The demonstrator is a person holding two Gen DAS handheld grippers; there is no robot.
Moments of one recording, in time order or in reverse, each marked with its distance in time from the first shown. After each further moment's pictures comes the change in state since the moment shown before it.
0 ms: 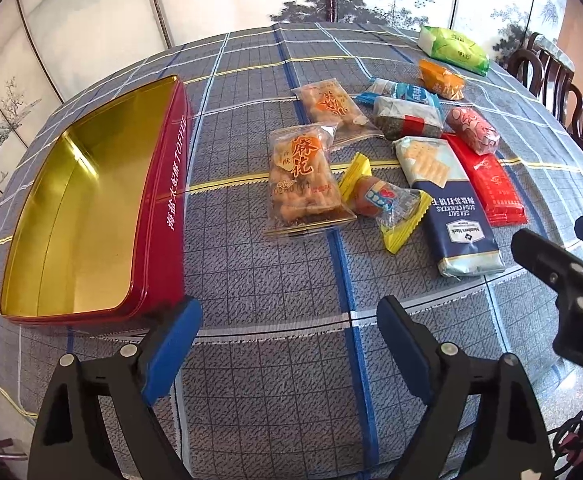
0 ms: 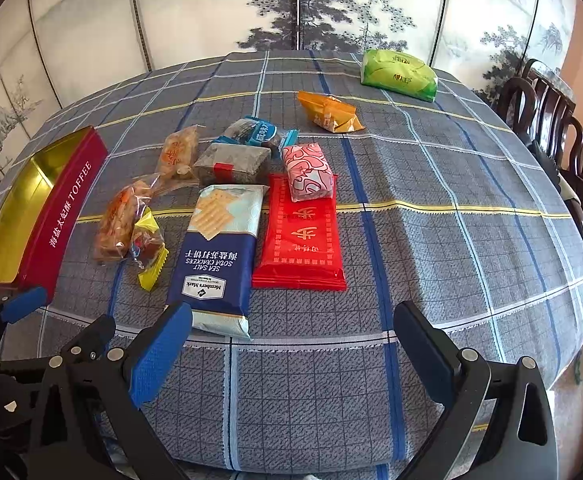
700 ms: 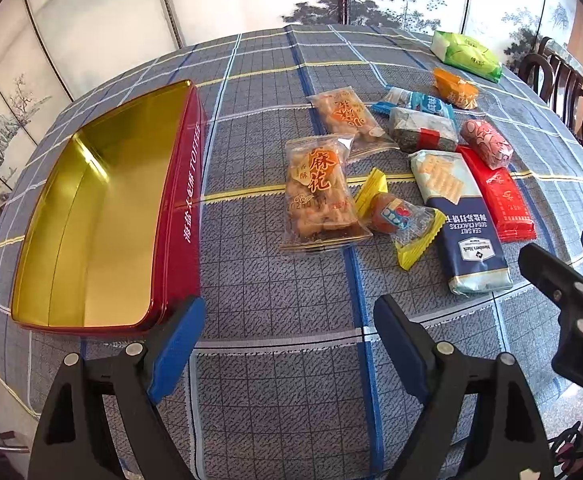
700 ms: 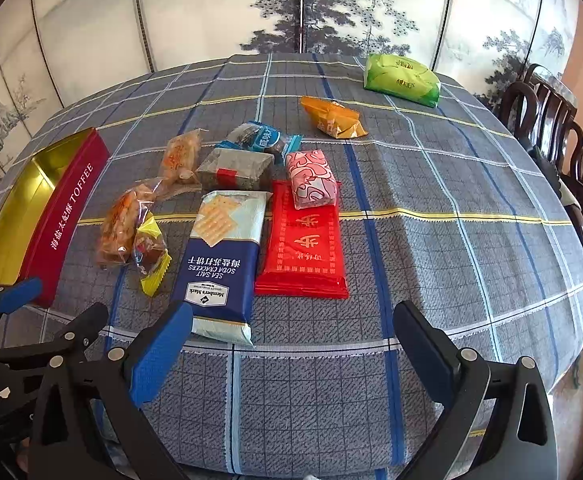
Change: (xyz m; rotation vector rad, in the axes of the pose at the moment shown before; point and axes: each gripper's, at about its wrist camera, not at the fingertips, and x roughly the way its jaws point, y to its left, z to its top) left arm 0.000 0.008 0.012 -0.029 0.014 0.031; right arm 0.000 0.001 0.004 -0.011 -0.006 0.003
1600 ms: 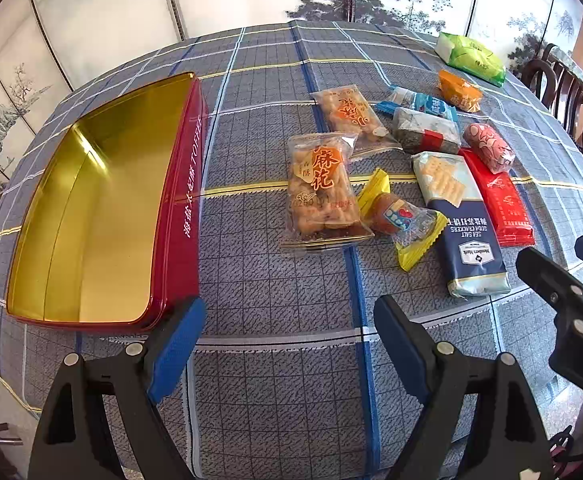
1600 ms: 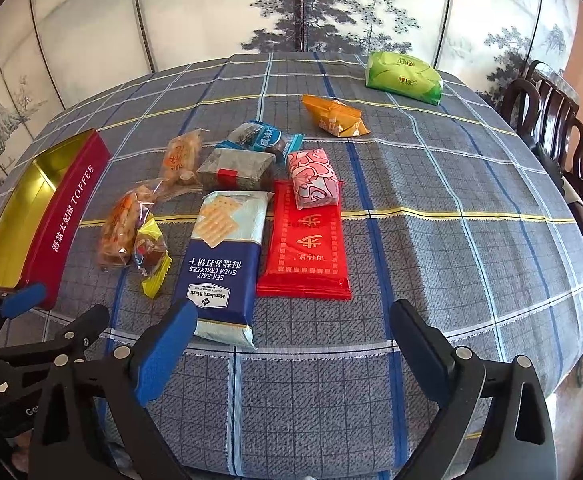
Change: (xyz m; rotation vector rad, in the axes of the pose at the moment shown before) left arm 0.000 0.002 0.000 -0.025 0.010 -0.013; right arm 0.002 -0.001 0.000 0.010 0.003 0.013
